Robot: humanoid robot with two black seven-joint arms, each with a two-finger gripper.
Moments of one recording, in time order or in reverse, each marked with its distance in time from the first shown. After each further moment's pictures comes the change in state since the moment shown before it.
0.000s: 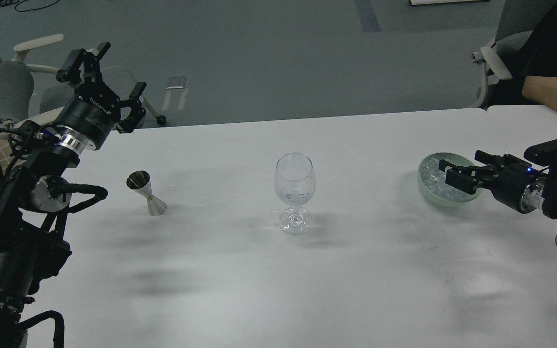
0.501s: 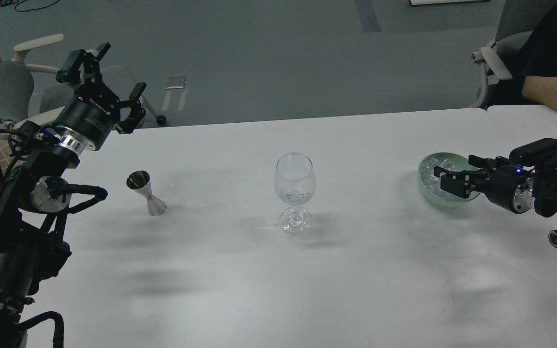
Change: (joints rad) left arm 0.002 0.001 0.000 0.000 0.000 0.000 -0.001; right arm 0.069 0.009 -0.114 -0.058 0.000 0.001 -0.002
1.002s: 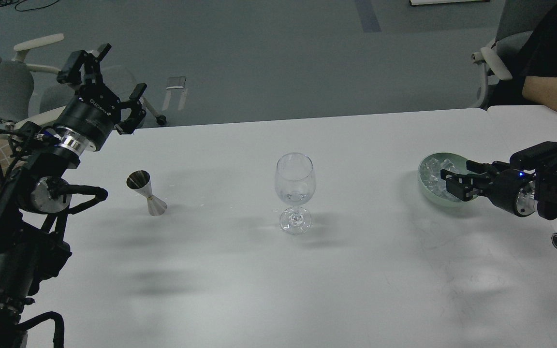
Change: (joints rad) left arm 0.001 -0.002 0.001 0.000 0.001 0.000 0.000; right arm 0.016 0.010 -0.048 -0.041 -0.004 0.000 0.001
